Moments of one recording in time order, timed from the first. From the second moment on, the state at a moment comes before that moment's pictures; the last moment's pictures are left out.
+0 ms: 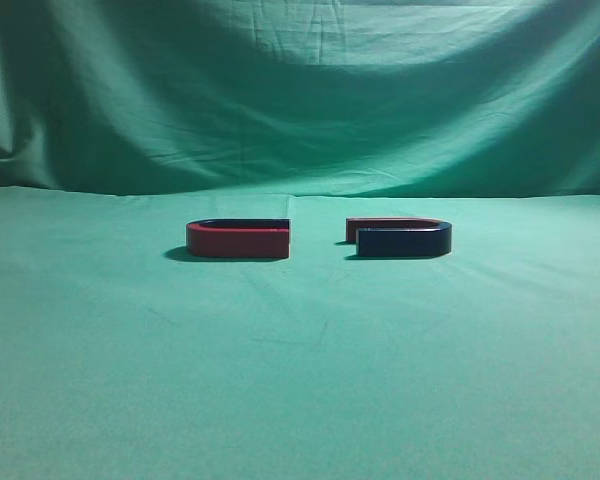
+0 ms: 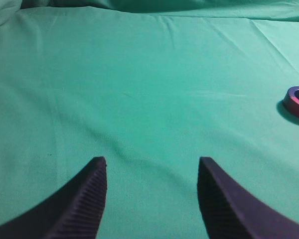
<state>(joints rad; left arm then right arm) -0.01 -0.01 0.02 -0.01 0.35 -0.03 0.03 0.77 -0.43 -0.17 0.41 0.25</state>
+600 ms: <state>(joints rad) -0.01 -0.01 0.02 -0.01 0.35 -0.03 0.05 1.35 -0.94 0.35 0.86 -0.16</state>
